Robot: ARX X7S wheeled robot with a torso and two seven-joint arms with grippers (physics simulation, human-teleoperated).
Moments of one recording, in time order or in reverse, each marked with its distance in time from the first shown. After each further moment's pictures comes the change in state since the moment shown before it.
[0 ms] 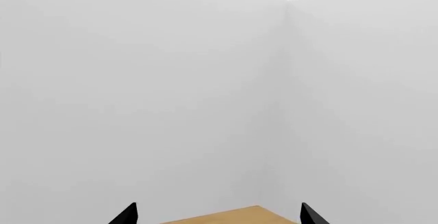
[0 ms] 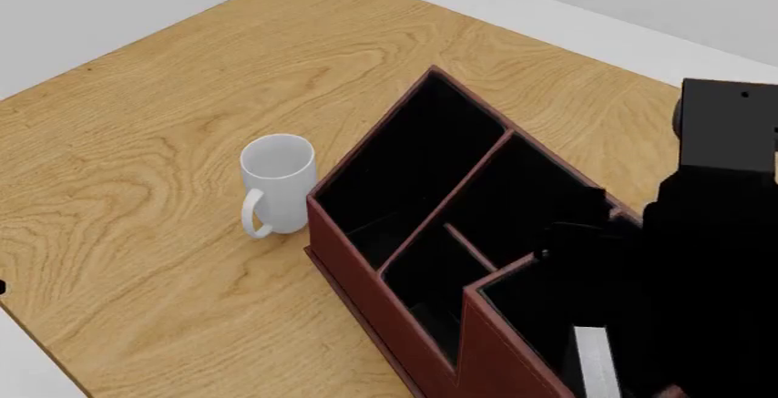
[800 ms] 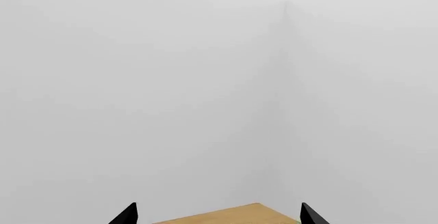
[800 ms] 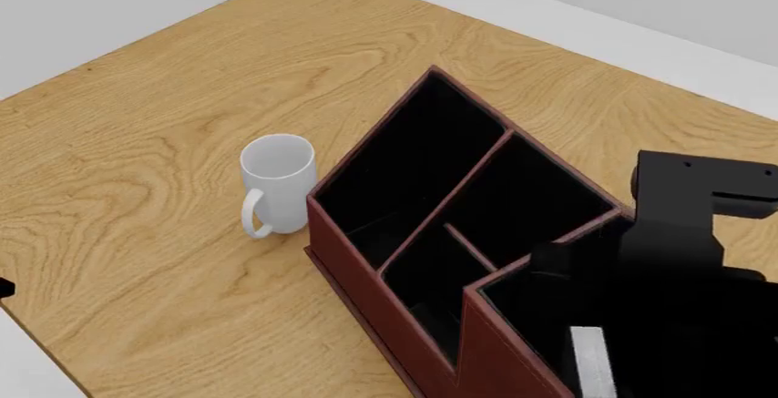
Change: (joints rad) left arm -0.006 0.011 0.010 -0.016 0.020 0.001 0.011; right arm -0.091 -0.094 -0.068 0.207 -0.164 -0.042 -0.212
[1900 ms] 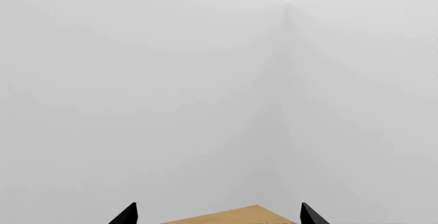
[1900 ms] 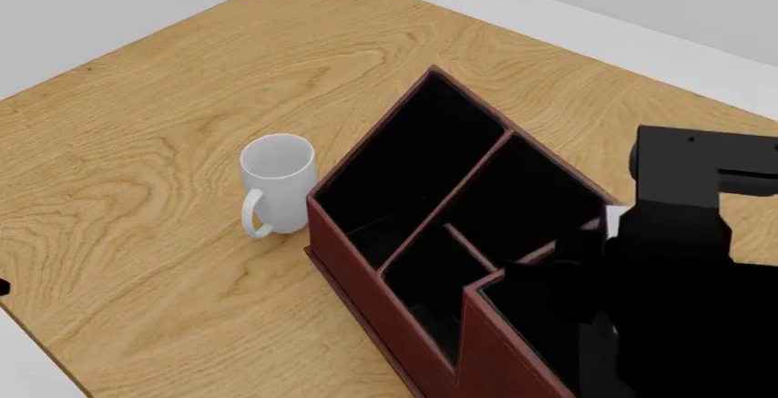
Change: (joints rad) left arm 0.003 0.005 -0.015 0.011 -0.003 -0.006 0.006; right arm 0.030 0.031 0.030 -0.108 0.104 0.023 0.098
